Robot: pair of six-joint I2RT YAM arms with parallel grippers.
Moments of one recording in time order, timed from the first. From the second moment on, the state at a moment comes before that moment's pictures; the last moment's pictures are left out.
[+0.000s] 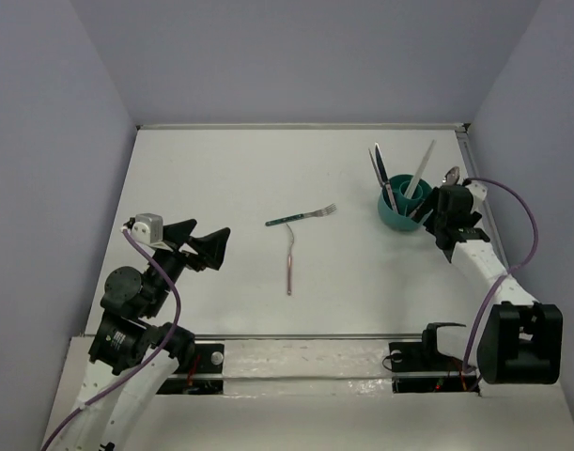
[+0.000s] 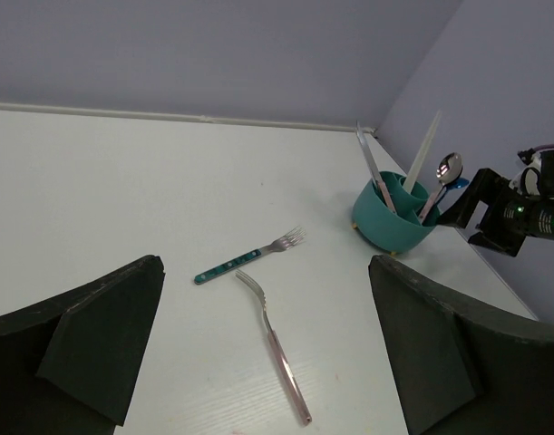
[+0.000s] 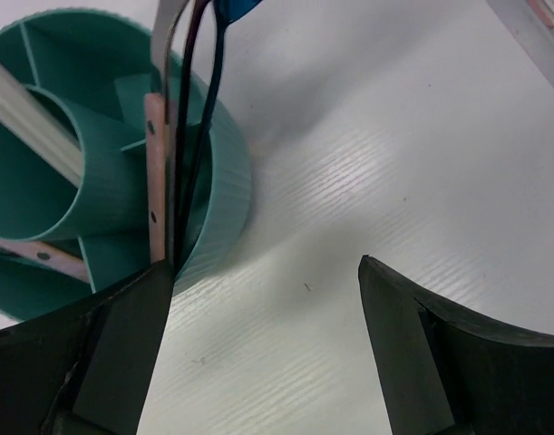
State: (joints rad) left arm -0.43 0.27 0.62 -0.26 0.01 -0.38; right arm -0.02 1.17 0.70 -0.22 0.36 0.50
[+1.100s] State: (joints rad) left arm -0.43 0.29 0.62 -0.26 0.01 -0.38; right arm -0.15 1.40 1.07 -0.05 0.19 0.45
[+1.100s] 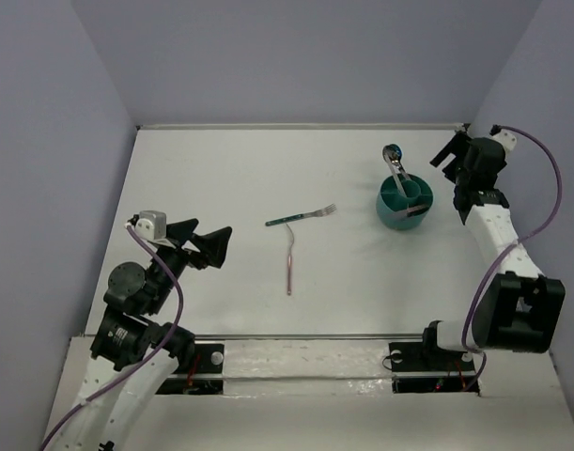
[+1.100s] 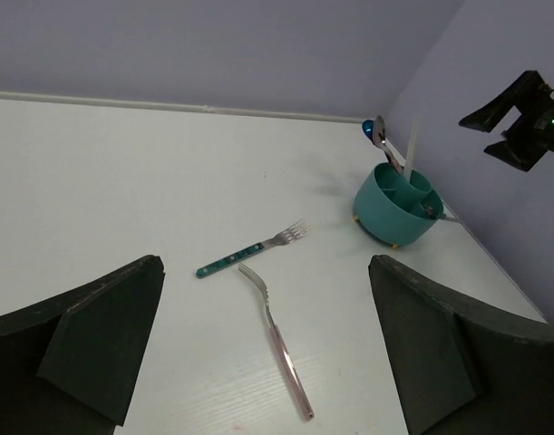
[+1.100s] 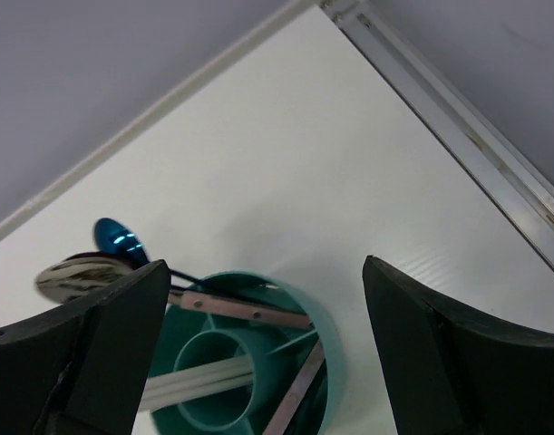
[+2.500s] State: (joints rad) left arm -0.41 0.34 0.62 -0.26 0.03 -0.38; right arm 0.92 1.66 0.99 -0.15 0.39 0.57
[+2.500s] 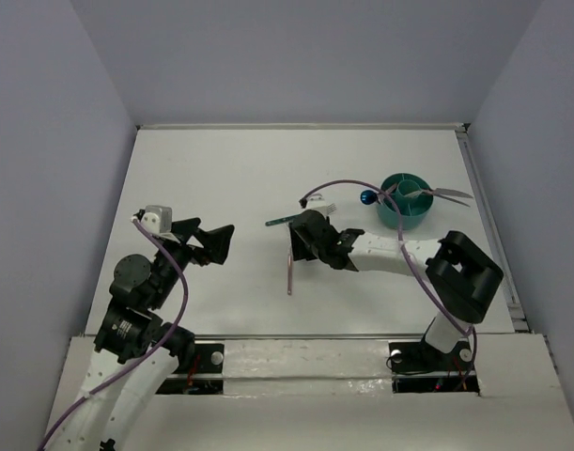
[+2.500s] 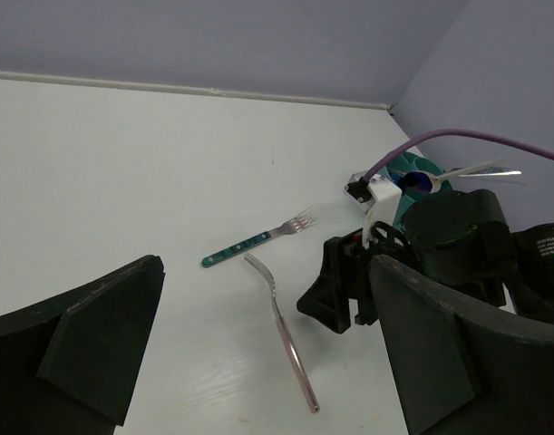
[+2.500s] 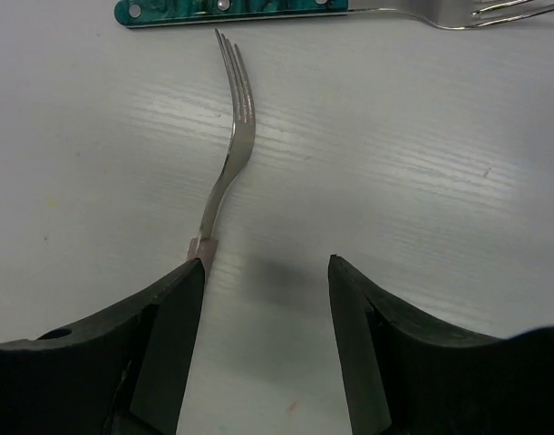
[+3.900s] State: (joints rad) left arm -0.41 0.33 0.62 -0.26 0.03 -0.38; right arm 0.98 1.74 1.21 -0.28 0.49 0.60
